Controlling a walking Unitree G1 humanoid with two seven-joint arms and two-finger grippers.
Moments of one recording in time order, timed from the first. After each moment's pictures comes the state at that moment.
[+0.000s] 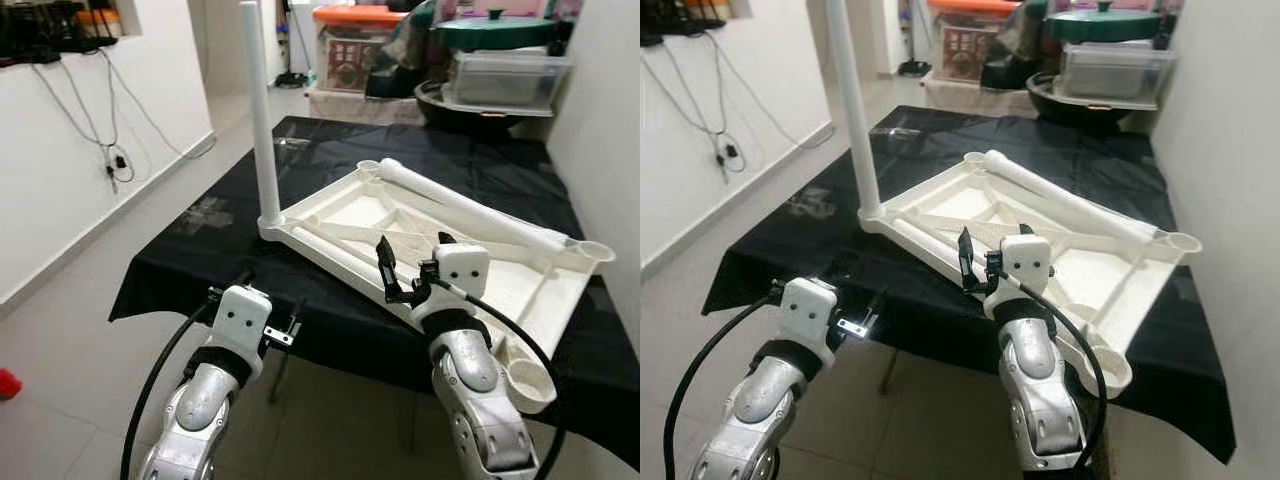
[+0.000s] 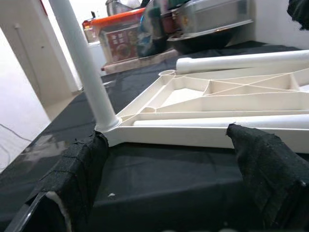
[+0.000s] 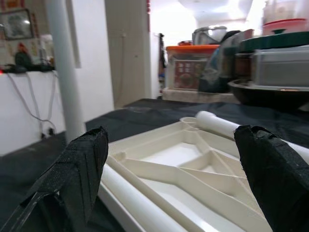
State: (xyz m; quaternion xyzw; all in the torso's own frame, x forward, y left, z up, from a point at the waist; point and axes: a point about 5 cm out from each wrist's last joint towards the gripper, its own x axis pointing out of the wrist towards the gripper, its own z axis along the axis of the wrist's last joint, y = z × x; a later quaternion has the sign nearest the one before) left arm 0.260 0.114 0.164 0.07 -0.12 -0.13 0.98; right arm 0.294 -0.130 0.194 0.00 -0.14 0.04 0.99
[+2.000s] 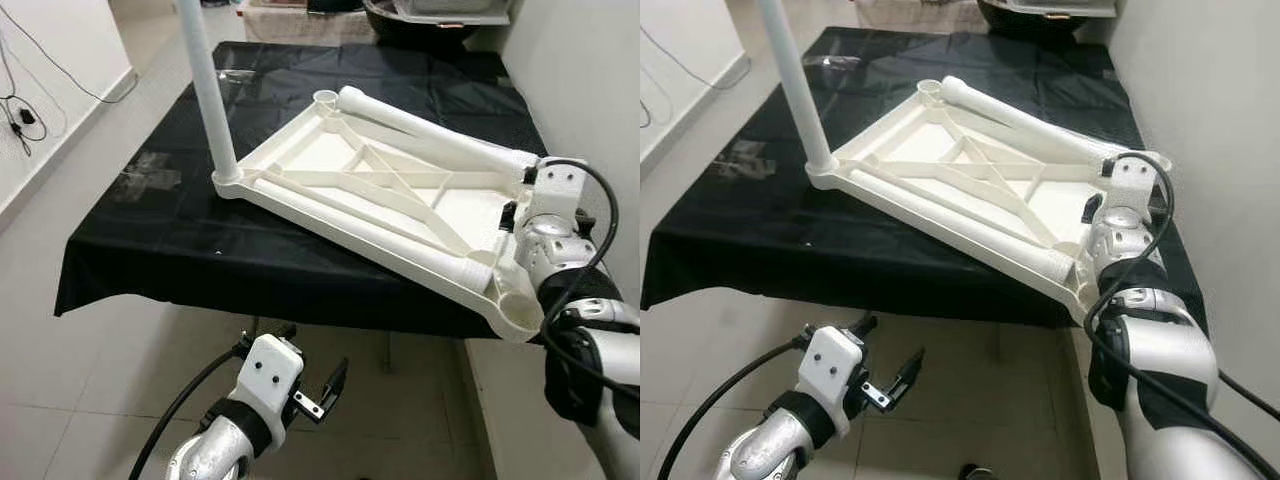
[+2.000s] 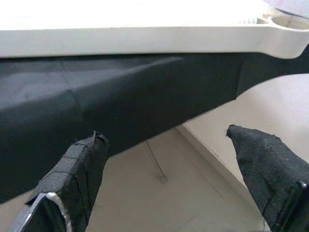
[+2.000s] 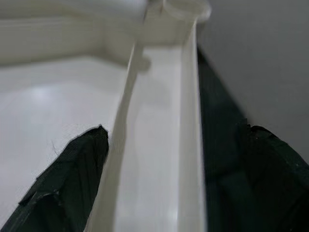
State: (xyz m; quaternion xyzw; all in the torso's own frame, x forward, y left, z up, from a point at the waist) left arm 0.201 0.080 0.144 0.04 0.00 -0.28 0.96; right arm 0.394 -0.282 0.212 -0.02 0.14 -0.29 0.95
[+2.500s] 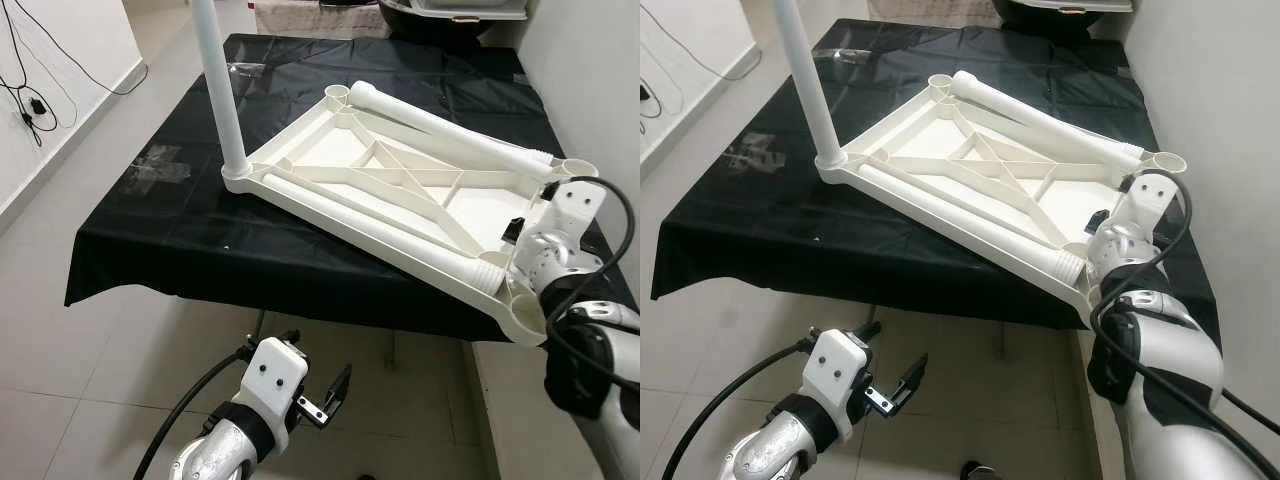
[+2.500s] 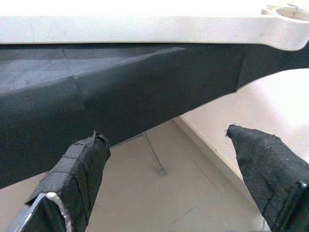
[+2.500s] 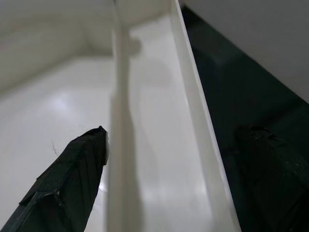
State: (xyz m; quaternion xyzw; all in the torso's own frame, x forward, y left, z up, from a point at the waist) left arm 0.199 0.076 0.142 0.04 0.01 -0.29 0.96; right arm 0.390 -0.295 0.217 0.16 0.11 -0.32 0.93
